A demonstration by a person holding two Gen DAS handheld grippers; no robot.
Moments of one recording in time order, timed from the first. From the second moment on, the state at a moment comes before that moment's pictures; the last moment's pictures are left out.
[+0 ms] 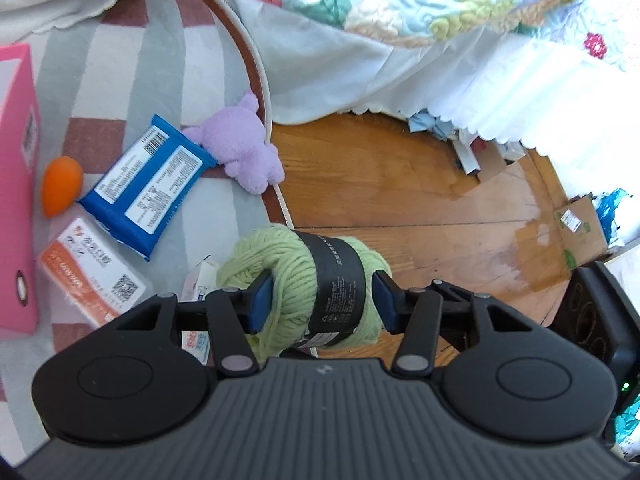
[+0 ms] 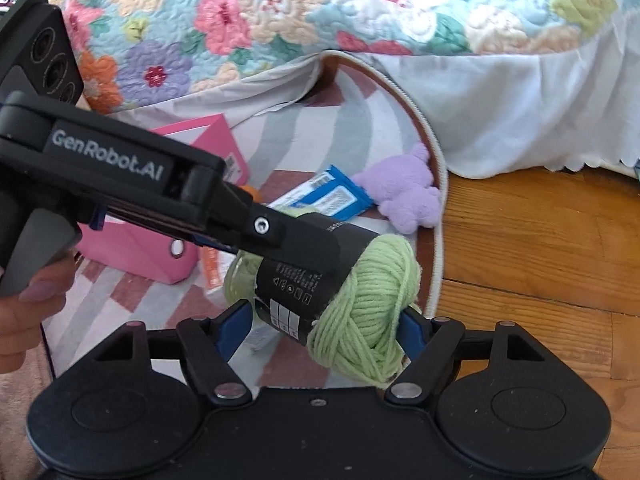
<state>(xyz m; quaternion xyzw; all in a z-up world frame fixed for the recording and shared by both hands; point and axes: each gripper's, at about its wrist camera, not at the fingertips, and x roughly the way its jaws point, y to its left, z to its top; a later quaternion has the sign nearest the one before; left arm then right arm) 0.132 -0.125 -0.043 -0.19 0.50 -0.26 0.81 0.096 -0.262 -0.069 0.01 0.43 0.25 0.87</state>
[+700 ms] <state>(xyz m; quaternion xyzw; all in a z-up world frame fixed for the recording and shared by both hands) 0.065 -0.060 0.032 -0.14 0.45 -0.22 0.85 0.062 -0.184 0.004 -0.05 0.40 0.28 0.87</state>
